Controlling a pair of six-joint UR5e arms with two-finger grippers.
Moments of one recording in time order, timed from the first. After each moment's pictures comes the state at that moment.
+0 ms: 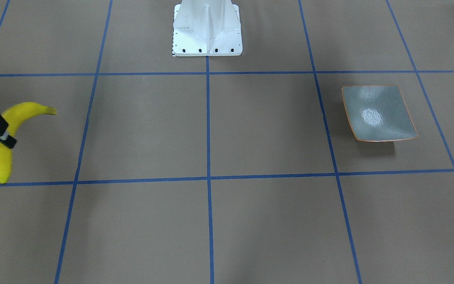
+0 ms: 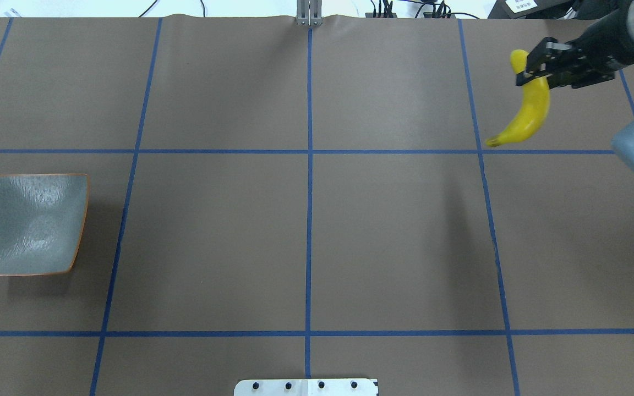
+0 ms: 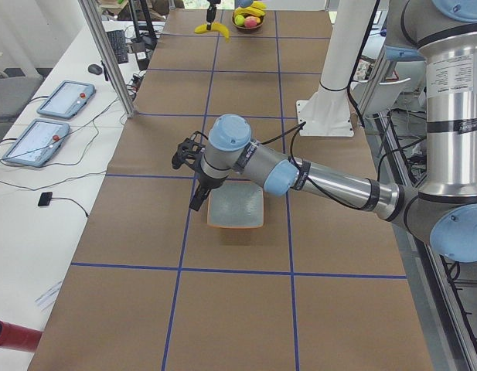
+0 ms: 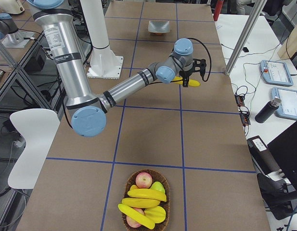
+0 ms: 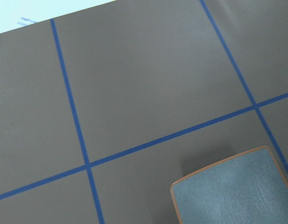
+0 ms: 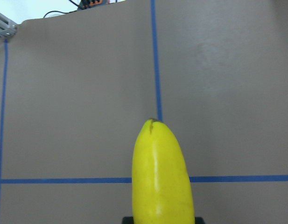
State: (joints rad) left arm -1.50 -1.46 -1.96 -1.93 -2.42 -0.16; right arm 1.10 -1.23 1.83 -1.24 2.28 1.09
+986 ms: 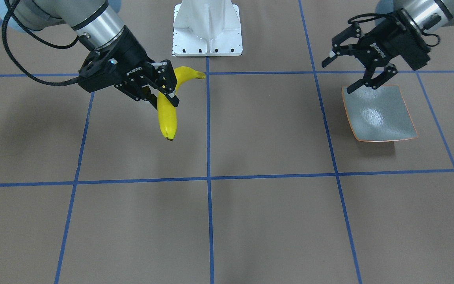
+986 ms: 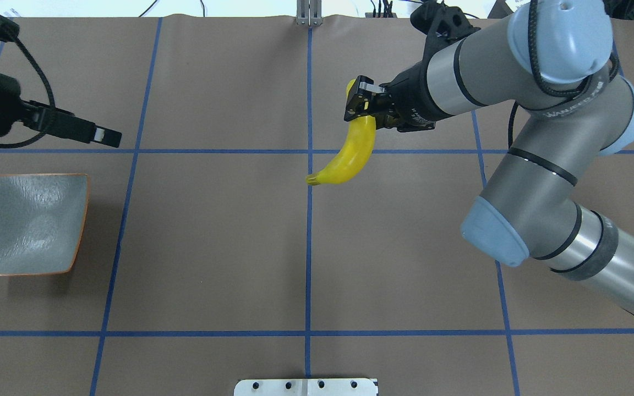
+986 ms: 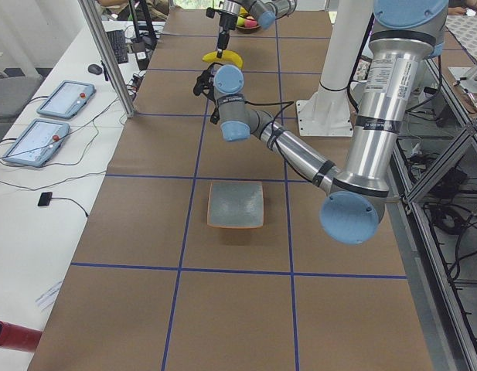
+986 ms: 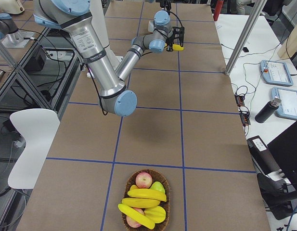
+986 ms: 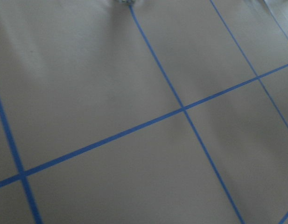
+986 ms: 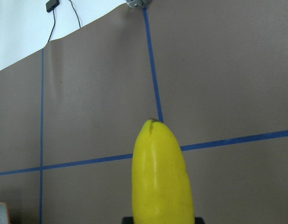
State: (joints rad) left arm -0.99 -1.80 -1.96 -2.36 -2.43 -0.92; right arm 0.74 -0.99 1.91 -1.23 1.99 1.43
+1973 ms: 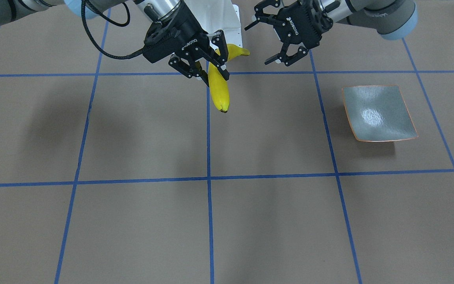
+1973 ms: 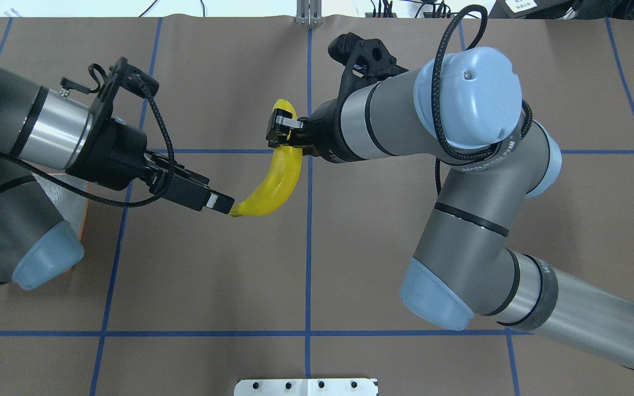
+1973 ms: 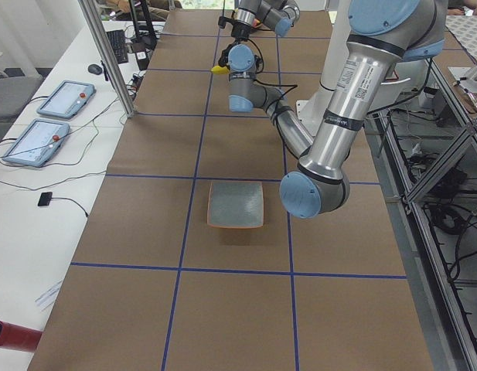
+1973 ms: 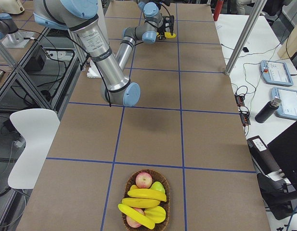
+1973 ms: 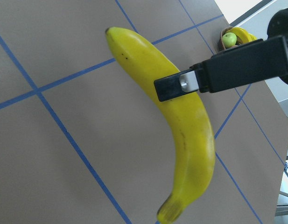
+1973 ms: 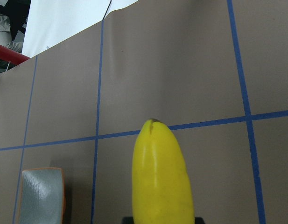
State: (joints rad) left arm -0.76 -1.97 -1.96 -2.38 -2.42 -0.96; right arm 0.57 -0.87 1.91 -1.23 1.82 1.49
